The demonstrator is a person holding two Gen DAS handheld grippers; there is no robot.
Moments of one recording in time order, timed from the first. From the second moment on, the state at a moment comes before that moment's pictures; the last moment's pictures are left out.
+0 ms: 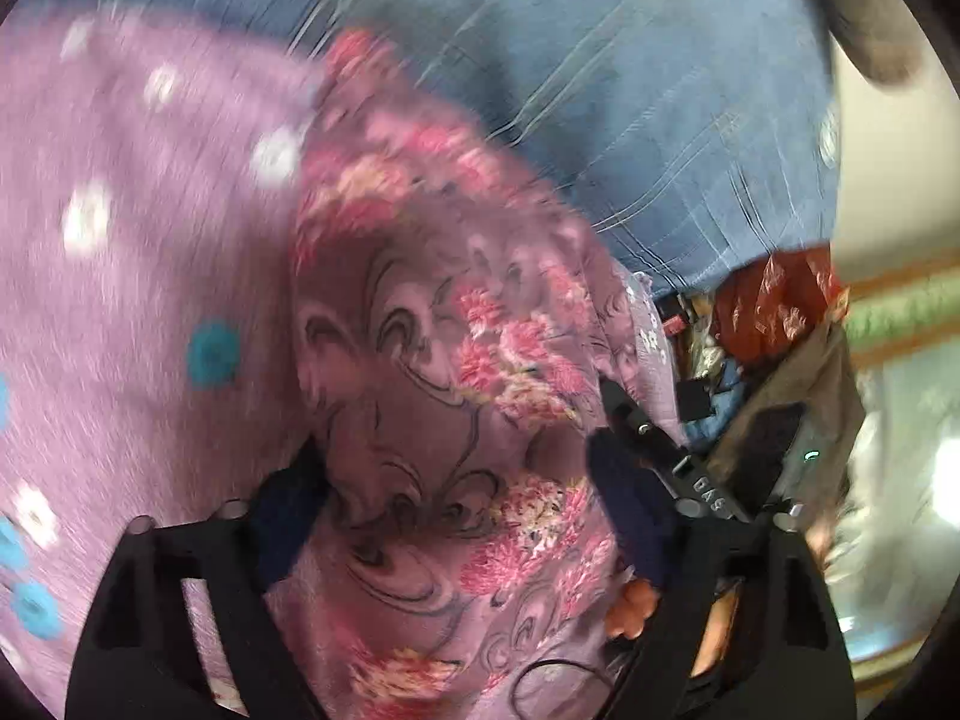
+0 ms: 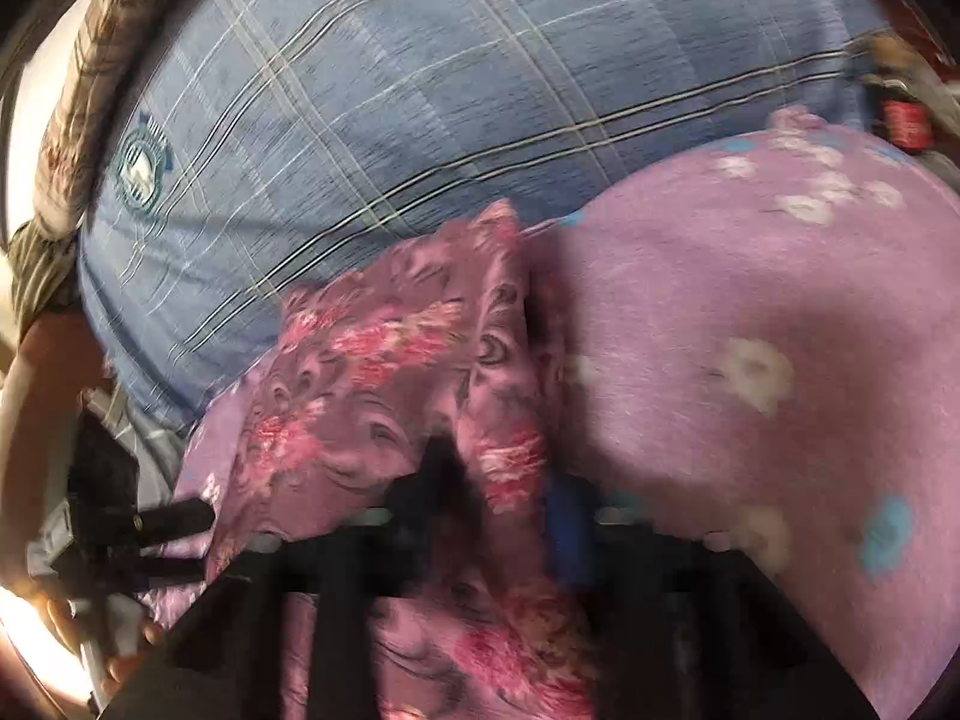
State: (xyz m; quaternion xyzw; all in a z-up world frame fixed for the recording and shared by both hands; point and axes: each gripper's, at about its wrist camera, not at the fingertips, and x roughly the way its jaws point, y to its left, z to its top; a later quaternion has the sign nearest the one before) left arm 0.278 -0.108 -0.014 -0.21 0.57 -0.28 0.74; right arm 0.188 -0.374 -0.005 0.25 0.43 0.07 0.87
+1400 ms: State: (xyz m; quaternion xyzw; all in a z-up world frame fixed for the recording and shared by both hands) left arm 0.111 0.003 -0.008 -0.21 0.54 -0.22 0.79; right arm 0.022 -0.284 -0.004 0.25 0.41 0.23 0.85
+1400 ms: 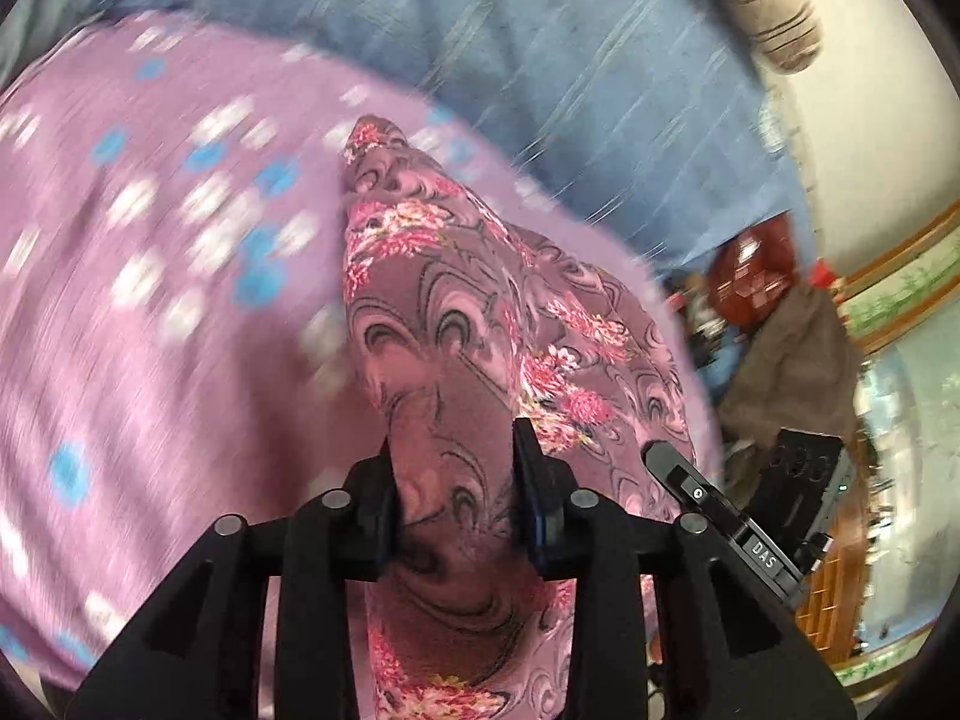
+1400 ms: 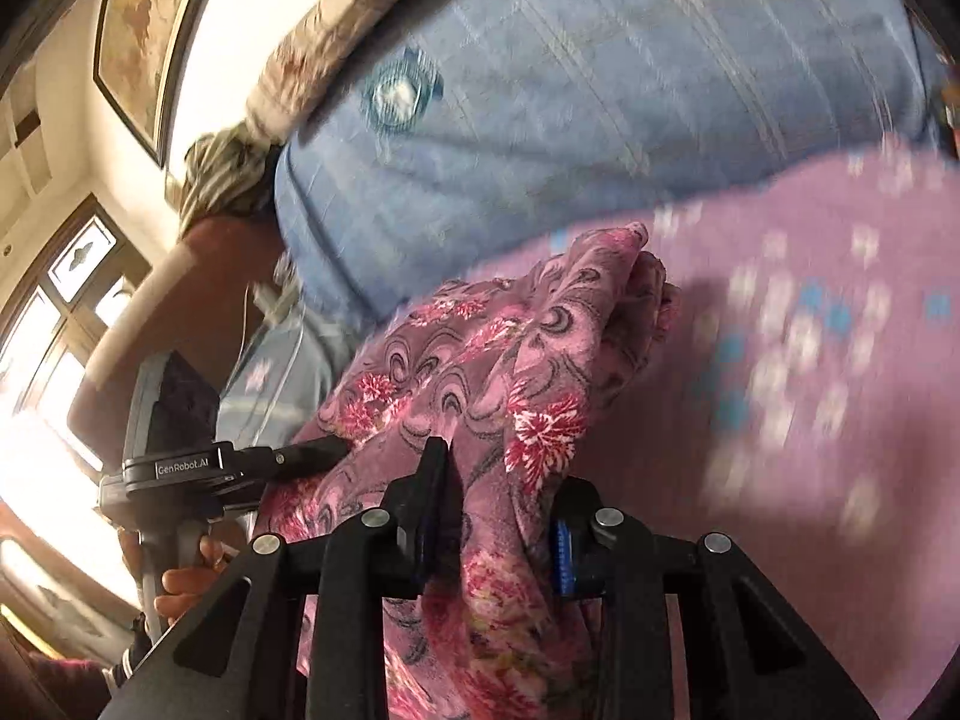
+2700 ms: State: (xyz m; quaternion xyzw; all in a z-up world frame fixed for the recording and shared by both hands) left arm 0.099 -0.009 -0.028 -0.05 0.54 -0.17 0.82; right arm -0.007 -0.235 0.008 0.04 0.46 0.15 0.87
